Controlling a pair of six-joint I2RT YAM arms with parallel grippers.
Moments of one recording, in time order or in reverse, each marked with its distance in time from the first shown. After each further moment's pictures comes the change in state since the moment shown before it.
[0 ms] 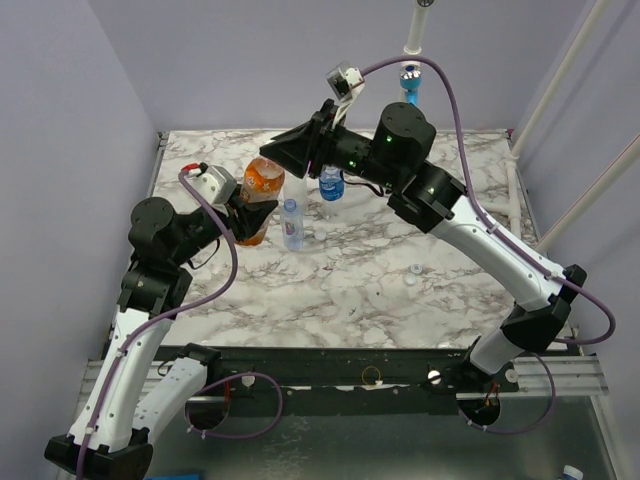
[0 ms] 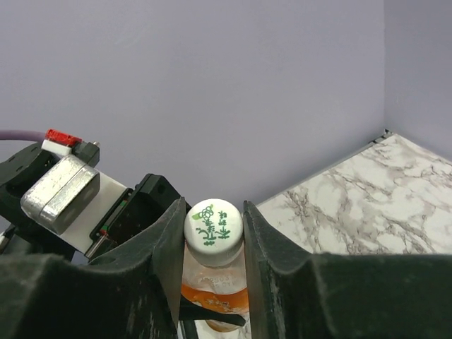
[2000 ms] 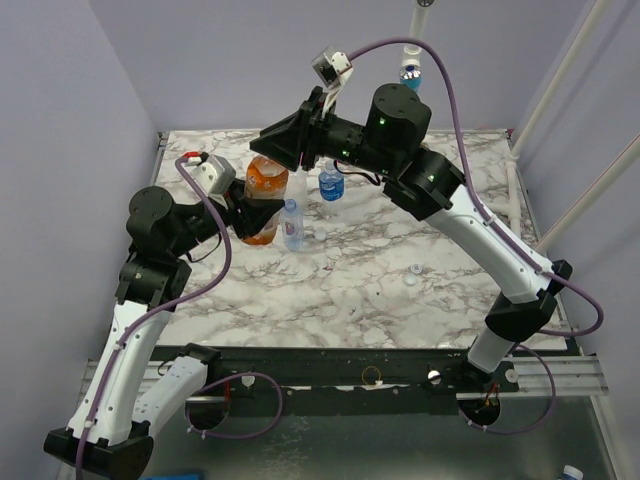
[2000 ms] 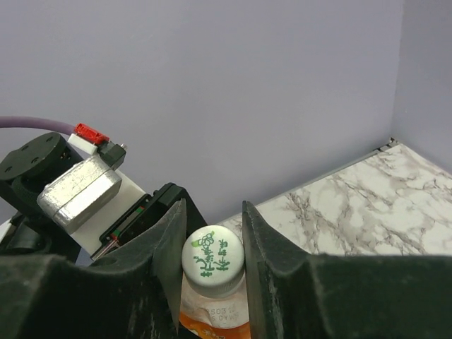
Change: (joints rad) left arm -0.001 0.051 0.079 -0.024 0.095 -0.092; right arm 0.011 0.105 0.248 -0.158 -0.041 -0.066
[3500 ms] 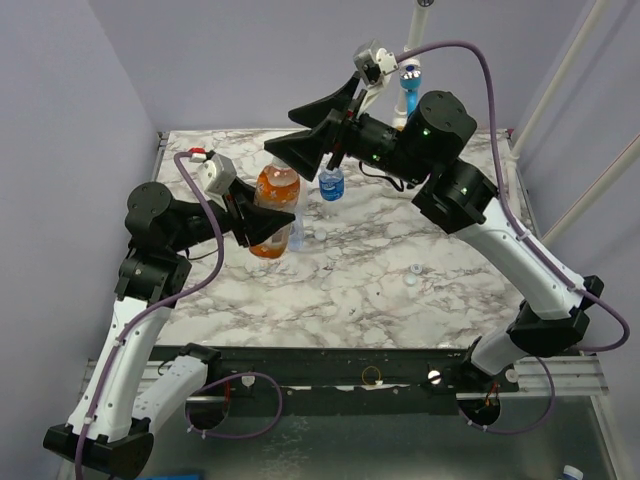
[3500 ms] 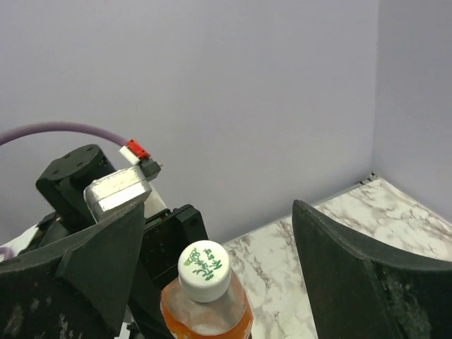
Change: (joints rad) left arm -0.002 0.029 0.039 0.027 0.268 -0.176; right arm 0.000 -0.160 -0.148 0.120 0.005 -0.031
